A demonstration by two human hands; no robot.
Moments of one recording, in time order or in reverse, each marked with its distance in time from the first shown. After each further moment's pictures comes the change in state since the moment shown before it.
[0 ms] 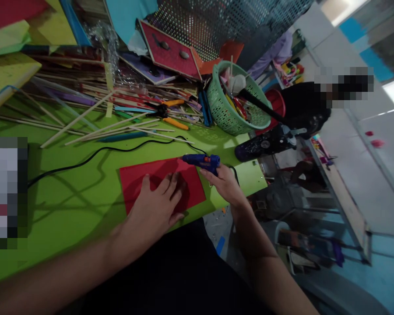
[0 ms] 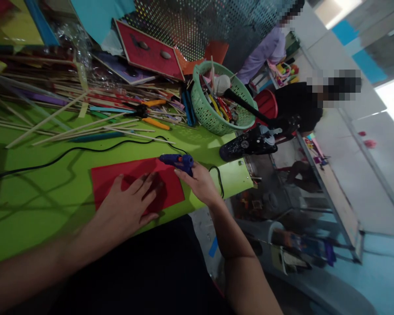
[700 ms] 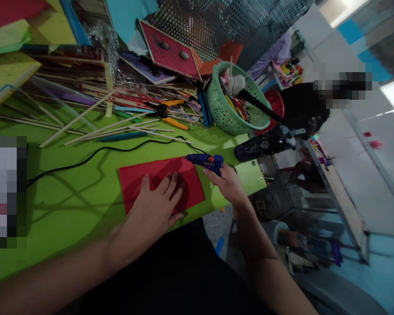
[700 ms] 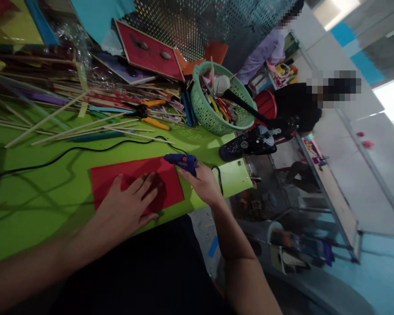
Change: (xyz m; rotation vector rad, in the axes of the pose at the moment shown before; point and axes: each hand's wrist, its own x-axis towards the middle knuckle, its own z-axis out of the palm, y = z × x) left_hand -0.001 0.000 0.000 -0.038 0.017 -0.004; right_hand -0.001 0.007 -0.007 -0.093 0.018 0.015
